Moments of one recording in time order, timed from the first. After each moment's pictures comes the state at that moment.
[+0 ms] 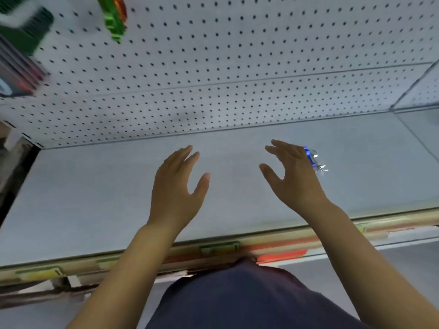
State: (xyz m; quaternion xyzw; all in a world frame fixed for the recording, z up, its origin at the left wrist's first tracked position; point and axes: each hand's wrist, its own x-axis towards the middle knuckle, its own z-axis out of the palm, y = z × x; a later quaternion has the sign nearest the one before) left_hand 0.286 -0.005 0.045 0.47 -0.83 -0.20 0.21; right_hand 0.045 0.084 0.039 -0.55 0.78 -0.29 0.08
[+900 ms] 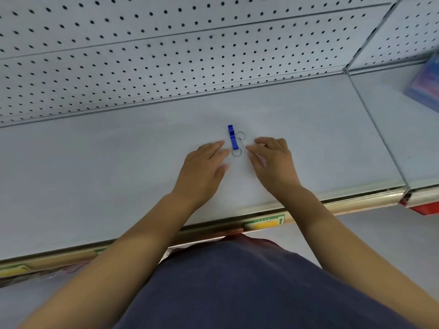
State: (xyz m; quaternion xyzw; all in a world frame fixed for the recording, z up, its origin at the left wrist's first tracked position) left_hand 0.031 0.042 -0.040 0.35 -0.91 -0.20 0.03; right_hand -0.149 0.131 -0.052 -0.52 0.81 -0.24 0.12
